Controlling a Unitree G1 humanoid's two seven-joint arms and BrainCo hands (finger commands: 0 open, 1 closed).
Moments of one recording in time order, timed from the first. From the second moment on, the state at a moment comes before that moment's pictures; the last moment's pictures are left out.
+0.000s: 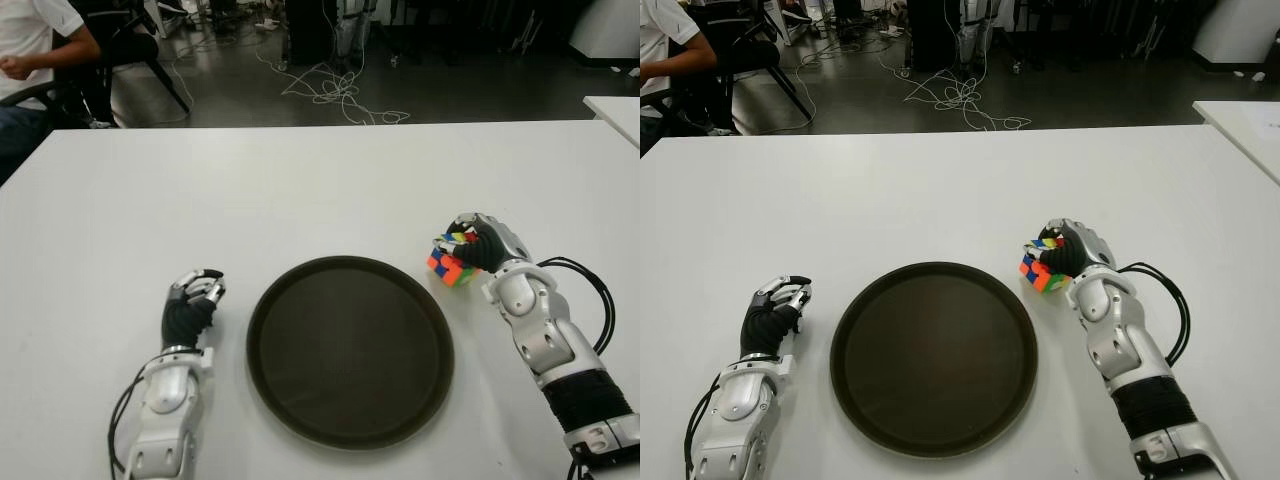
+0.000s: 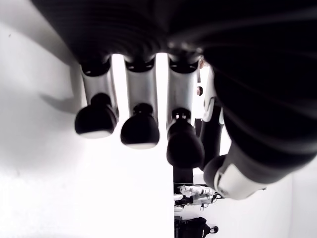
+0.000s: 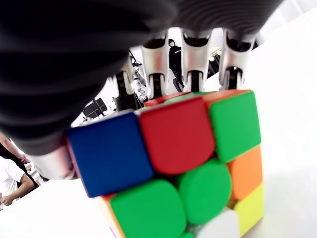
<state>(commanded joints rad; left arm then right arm) 0.15 -0.06 0.09 0.04 -0.02 0.10 0.10 -0.30 -0.35 0.20 0.28 -0.53 0.25 0.00</state>
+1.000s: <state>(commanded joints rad) 0.14 -0.05 0.09 0.06 -0.02 0.08 0.09 -0.22 -0.26 0.10 0.04 -0.48 0.20 -0.15</state>
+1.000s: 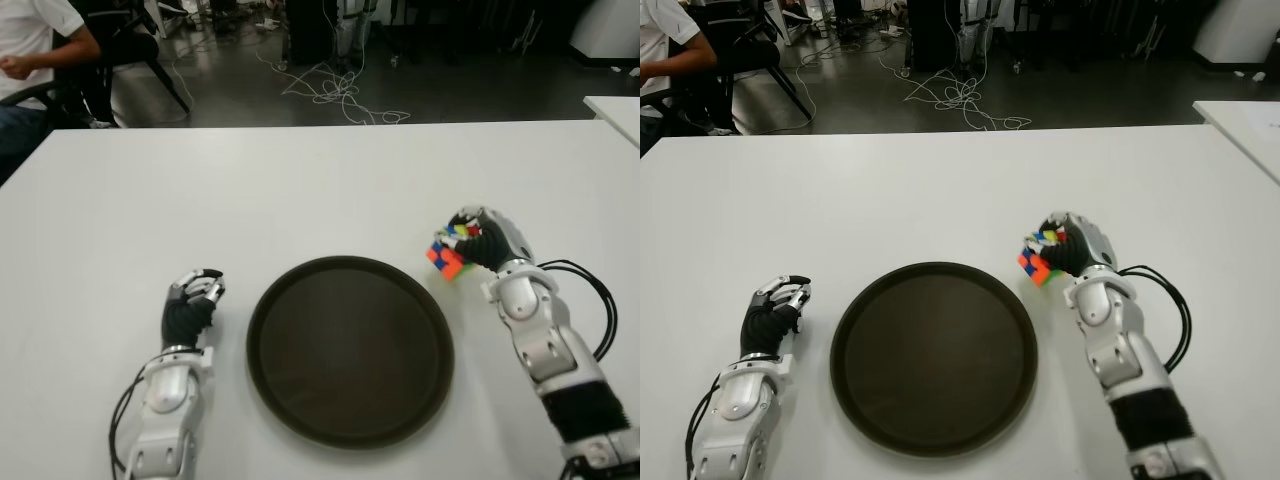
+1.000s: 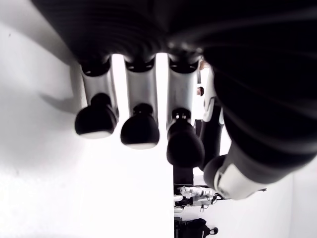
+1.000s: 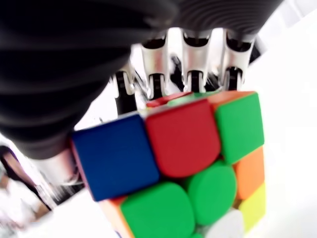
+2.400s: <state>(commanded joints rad) 0.14 -0.06 0.09 0.05 -0.01 0.10 0.12 -0.13 -0.03 0.16 -0.15 -0.45 -0.14 -0.29</state>
